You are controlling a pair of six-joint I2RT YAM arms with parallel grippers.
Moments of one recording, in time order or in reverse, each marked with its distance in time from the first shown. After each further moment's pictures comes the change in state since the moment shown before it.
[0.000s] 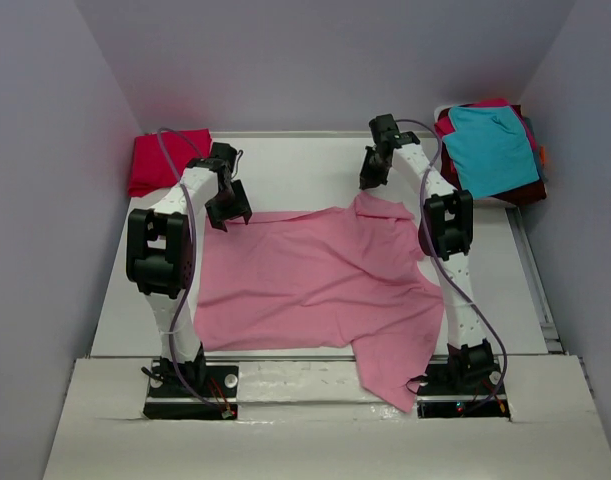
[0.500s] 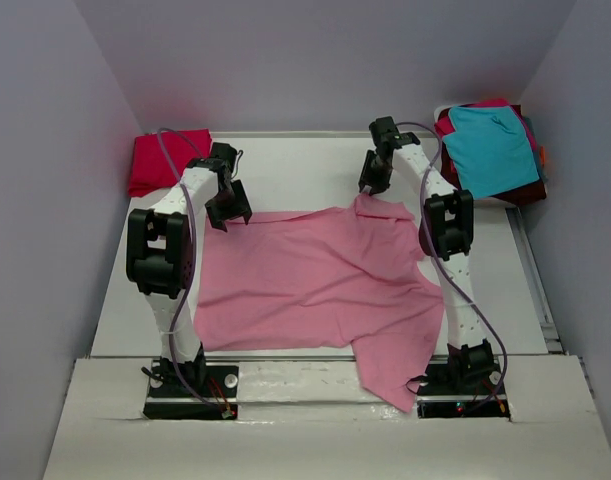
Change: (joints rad) left arm 0.000 0.000 0.000 0.000 0.000 0.000; right arm 0.000 -0.002 -0.010 -0.053 0.038 -0.007
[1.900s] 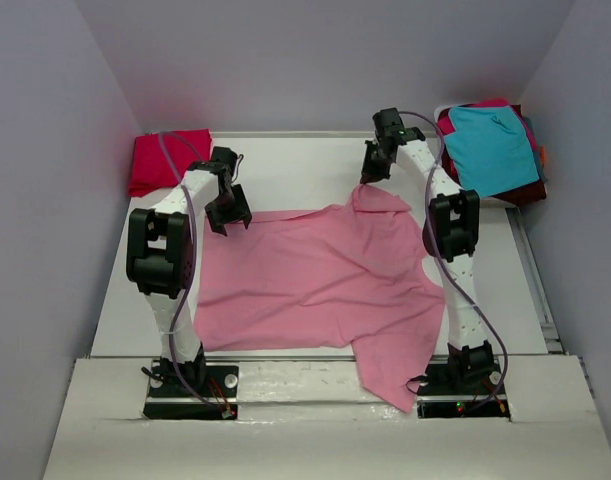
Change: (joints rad) left arm 0.000 0.000 -0.034 0.011 0.000 0.000; right arm -0.005 -0.053 -0.028 0.064 -0.083 -0.093
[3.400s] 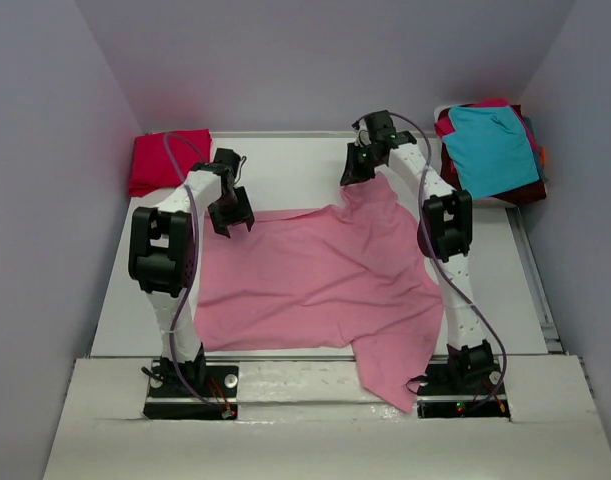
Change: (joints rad) left arm -0.009 0.017 0.000 -0.002 0.023 0.009; right arm 0.026 0.019 0.013 0.095 -0.289 -0.173
